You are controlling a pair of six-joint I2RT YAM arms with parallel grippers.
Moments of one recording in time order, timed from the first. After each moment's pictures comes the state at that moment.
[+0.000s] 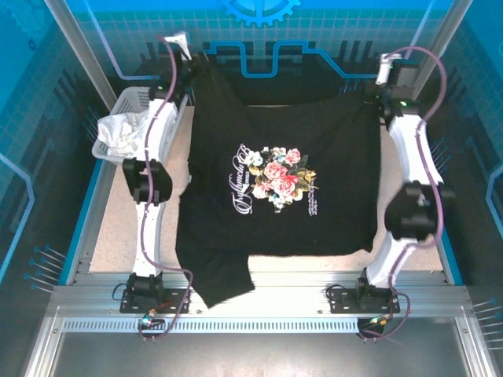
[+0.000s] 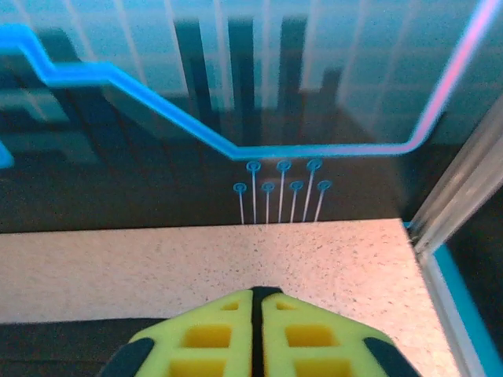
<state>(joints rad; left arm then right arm) -0.05 2.54 2.67 -0.32 0.19 -0.39 -0.10 1.93 1.92 -0.43 -0.02 -0.01</state>
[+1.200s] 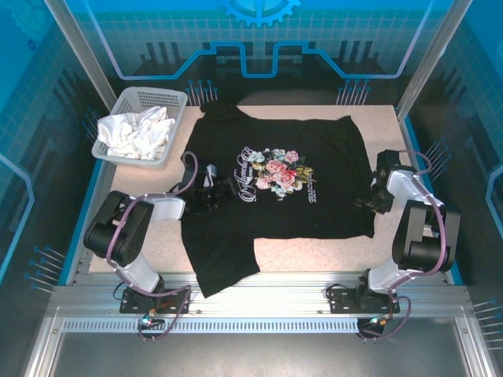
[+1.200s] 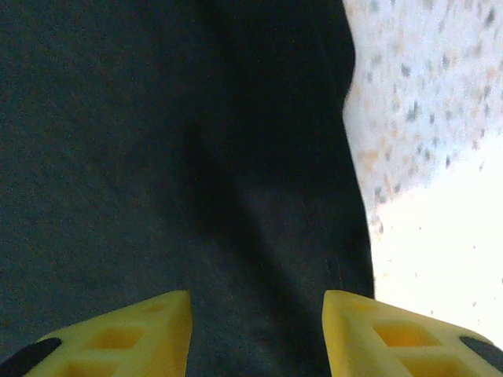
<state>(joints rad) -0.30 1.66 0.66 0.25 0.40 -0.83 -0.21 1.57 0.98 -0.82 0.00 0.25</state>
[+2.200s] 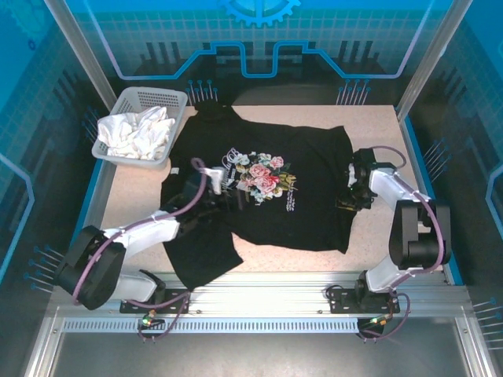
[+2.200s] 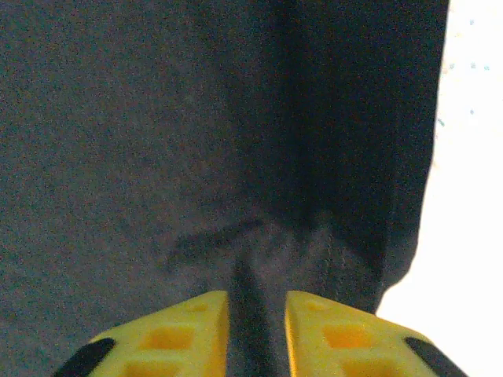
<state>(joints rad) -0.58 1.36 0.61 0.19 0.19 -0.45 -0.02 1.57 0.97 -0.82 -0.12 0.23</state>
